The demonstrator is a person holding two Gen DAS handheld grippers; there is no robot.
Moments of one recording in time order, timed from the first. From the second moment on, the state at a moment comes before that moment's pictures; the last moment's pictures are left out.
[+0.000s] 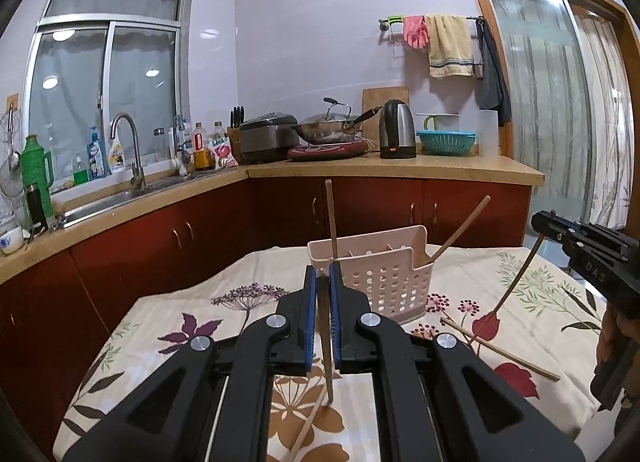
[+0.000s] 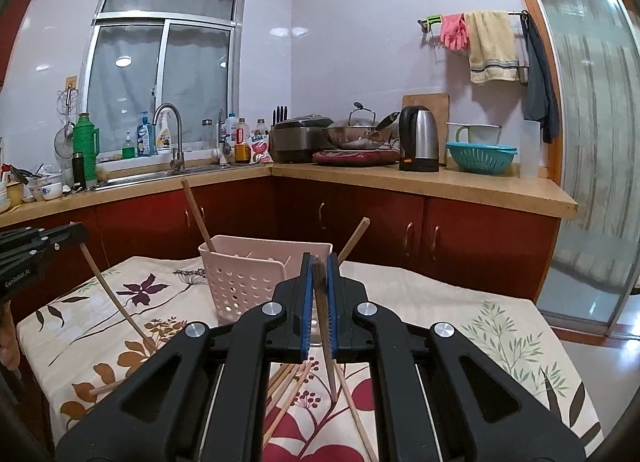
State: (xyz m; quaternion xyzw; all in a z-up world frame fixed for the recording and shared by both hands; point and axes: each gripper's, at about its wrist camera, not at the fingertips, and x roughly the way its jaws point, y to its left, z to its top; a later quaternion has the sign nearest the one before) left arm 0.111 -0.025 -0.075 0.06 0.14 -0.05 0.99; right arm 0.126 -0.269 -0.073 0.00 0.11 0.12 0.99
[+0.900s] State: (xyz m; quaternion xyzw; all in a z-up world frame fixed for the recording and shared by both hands) left arm 0.131 -0.028 -0.007 0.04 0.06 -0.09 0.99; right arm 0.130 -0.270 -0.010 0.02 0.05 0.15 0.99
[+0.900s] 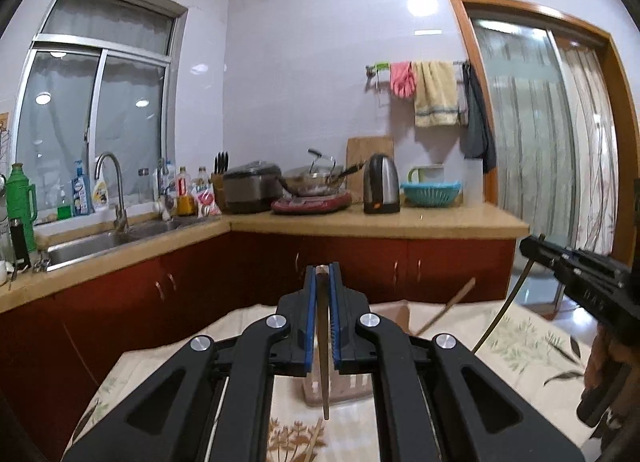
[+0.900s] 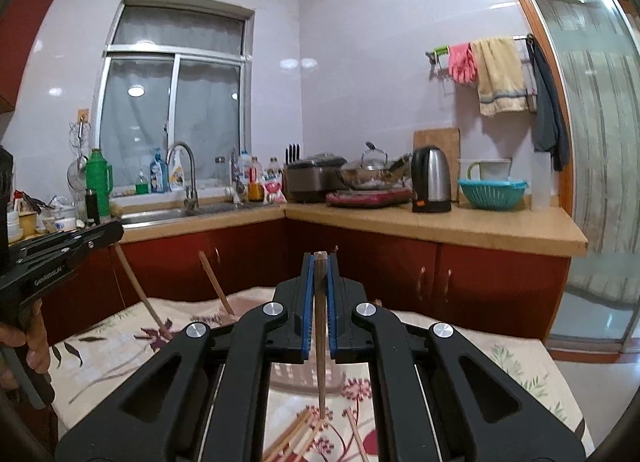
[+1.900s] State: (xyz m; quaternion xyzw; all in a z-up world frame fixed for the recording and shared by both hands) left arm 0.226 -0.045 -0.023 0.04 0.04 -0.08 1.00; right arm 0.243 -0.255 -0.033 0.05 0.05 0.17 0.98
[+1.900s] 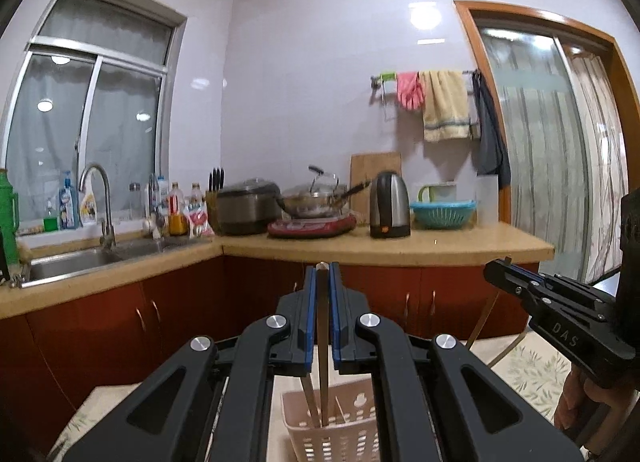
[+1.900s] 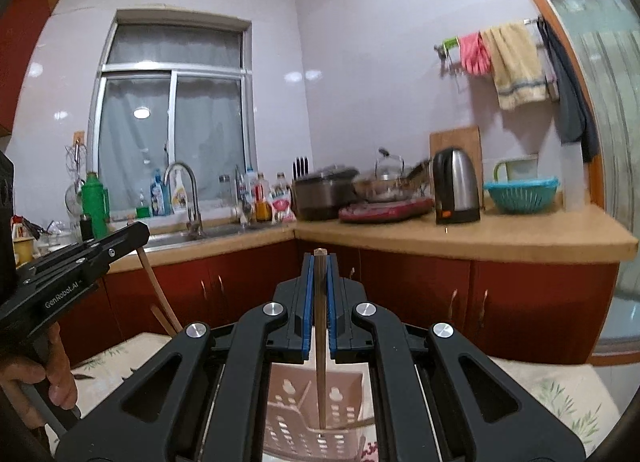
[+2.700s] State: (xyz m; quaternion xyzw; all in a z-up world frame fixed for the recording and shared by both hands) left arm 0.208 -0.042 -0.041 0.04 0.06 -0.07 0.99; right arm 0.198 -0.265 -0.044 0.03 0.08 0.14 0.99
